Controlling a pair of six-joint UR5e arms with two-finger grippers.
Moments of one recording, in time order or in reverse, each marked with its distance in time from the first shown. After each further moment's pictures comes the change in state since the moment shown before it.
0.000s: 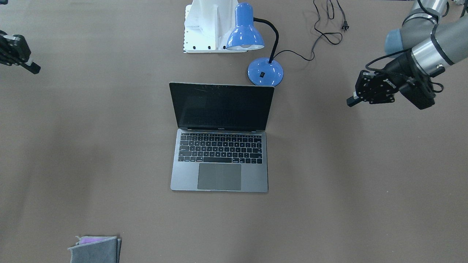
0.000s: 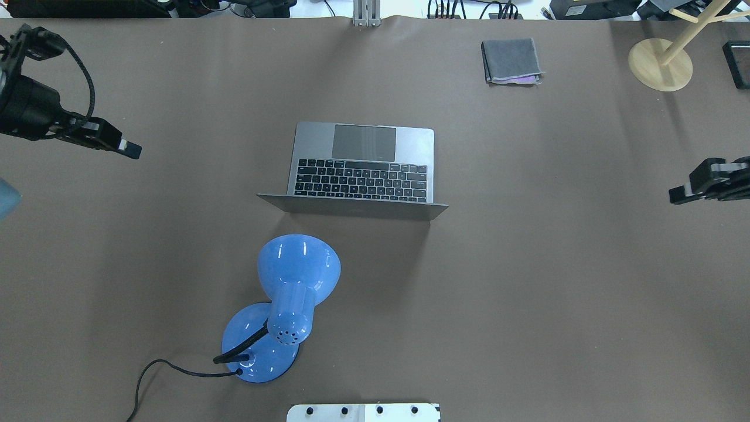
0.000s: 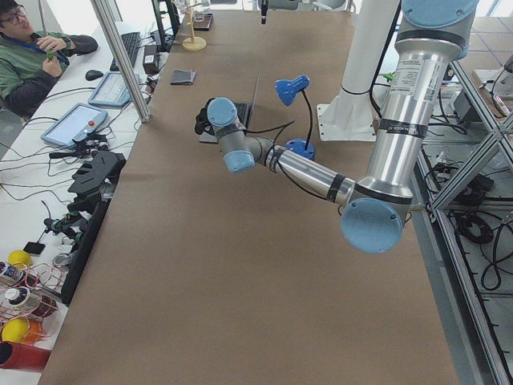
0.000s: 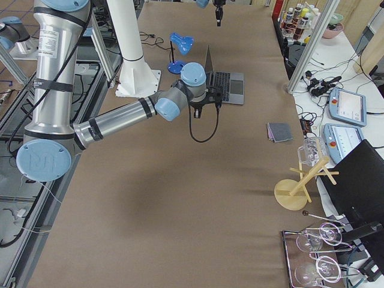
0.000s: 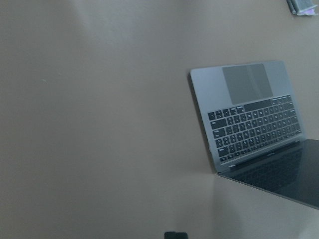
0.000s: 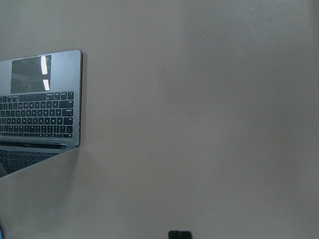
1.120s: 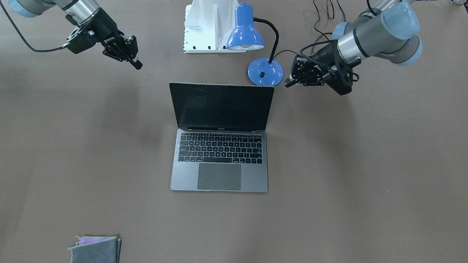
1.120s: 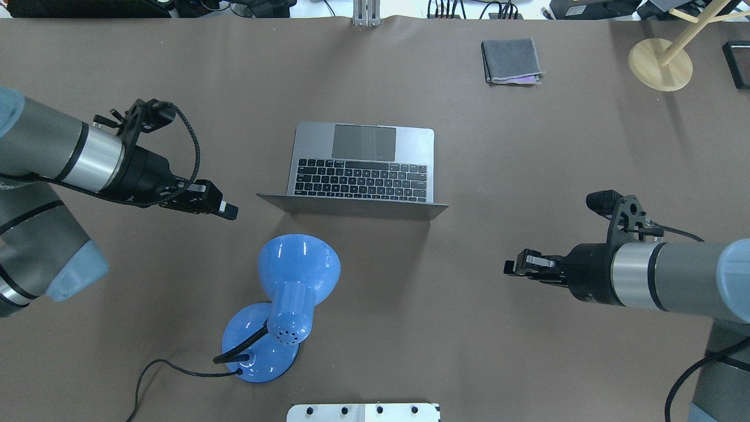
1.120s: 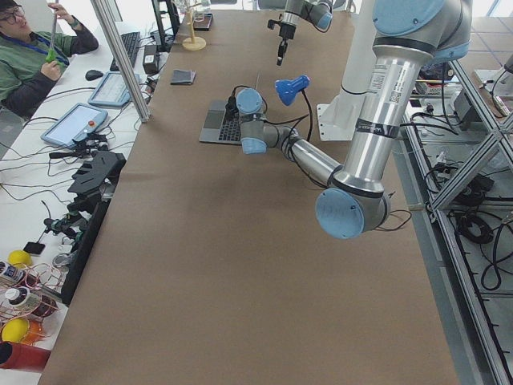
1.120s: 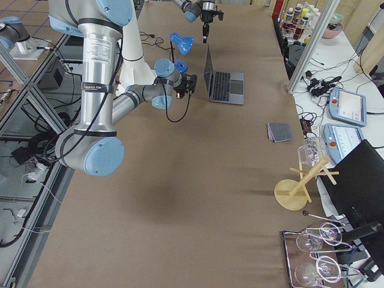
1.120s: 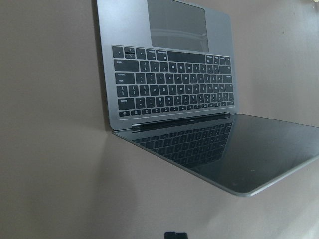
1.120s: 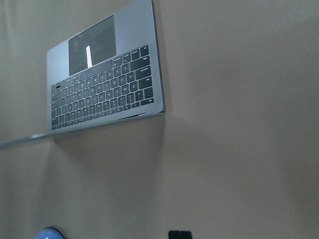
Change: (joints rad) left arm 0.270 -0.069 -0.036 -0.125 0.169 -0.317; right arm -0.667 0.088 0.030 0.285 -0.711 0.572
